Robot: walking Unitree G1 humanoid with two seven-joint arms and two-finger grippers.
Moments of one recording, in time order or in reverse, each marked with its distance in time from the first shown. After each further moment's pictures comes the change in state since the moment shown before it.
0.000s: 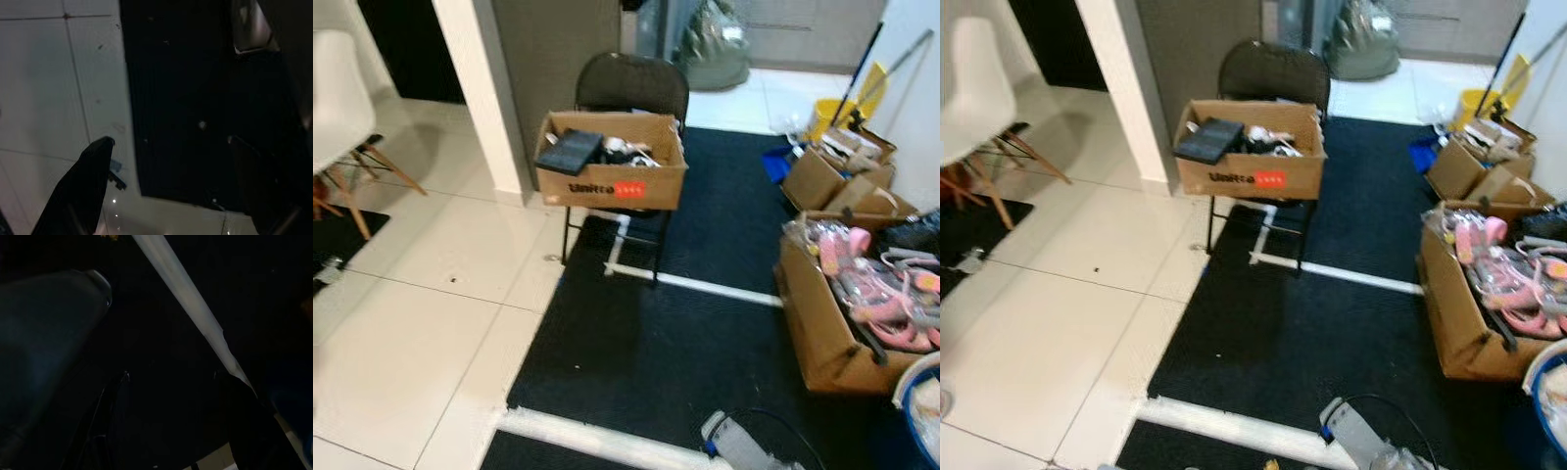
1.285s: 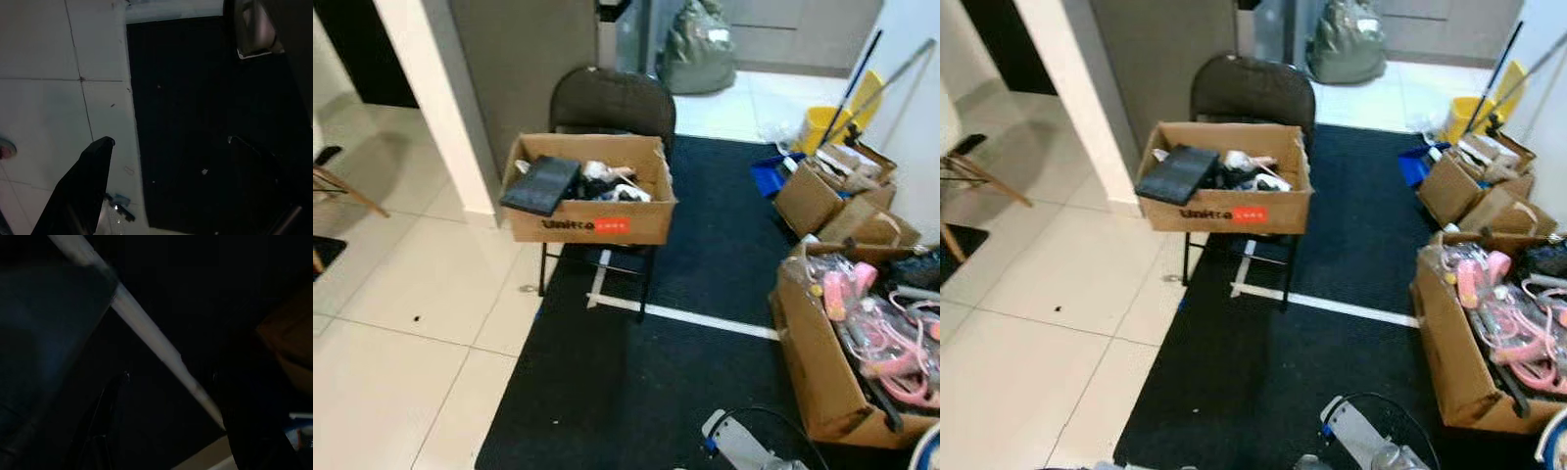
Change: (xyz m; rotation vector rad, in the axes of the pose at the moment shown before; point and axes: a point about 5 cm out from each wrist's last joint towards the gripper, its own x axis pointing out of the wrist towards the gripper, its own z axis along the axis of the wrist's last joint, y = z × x) left arm 0.000 0.003 -0.002 -0.015 0.004 0.016; right arm 0.000 0.002 0.000 -0.014 0.007 0.013
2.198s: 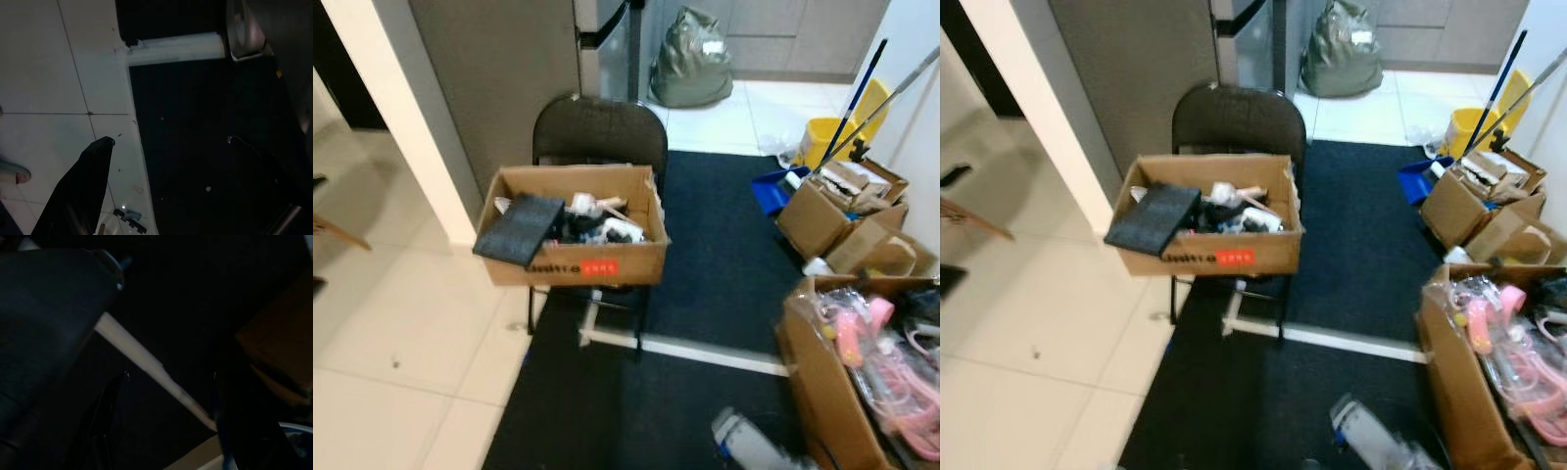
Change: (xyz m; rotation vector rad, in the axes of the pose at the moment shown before) left arm -0.001 0.001 -0.010 -0.023 0.028 0.009; right arm 0.001 0.006 -0.004 -0.006 0.006 0.020
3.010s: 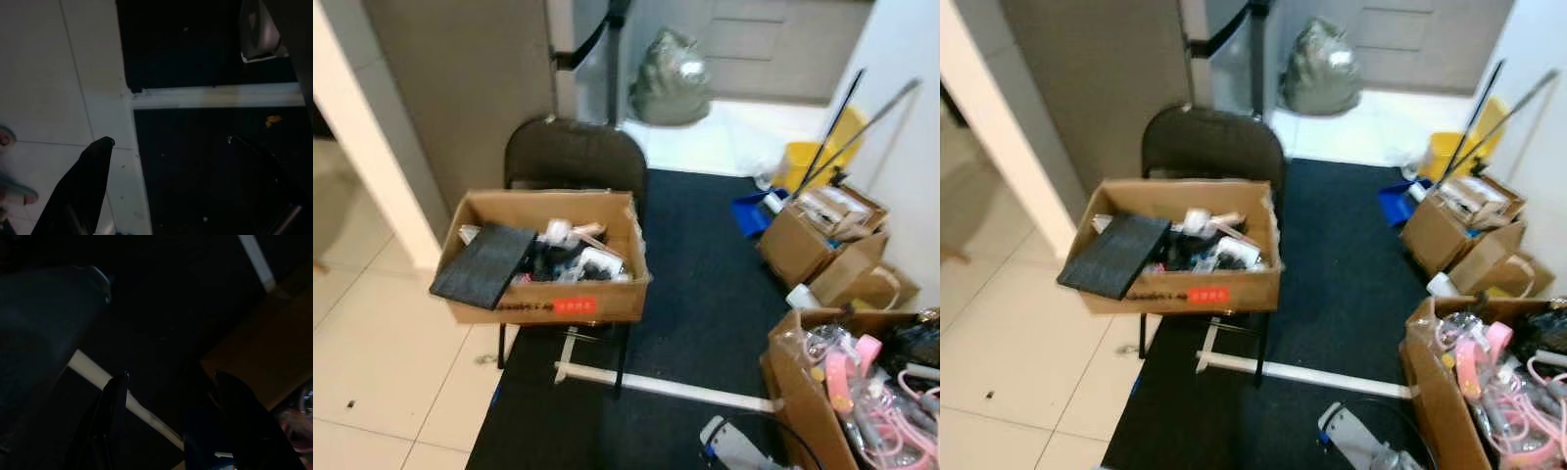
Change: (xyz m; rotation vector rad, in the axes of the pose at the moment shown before) left arm 0.000 0.000 0.003 -0.012 -0.016 0.003; right arm -0.001 -0.005 0.003 -0.007 -0.007 -0.011
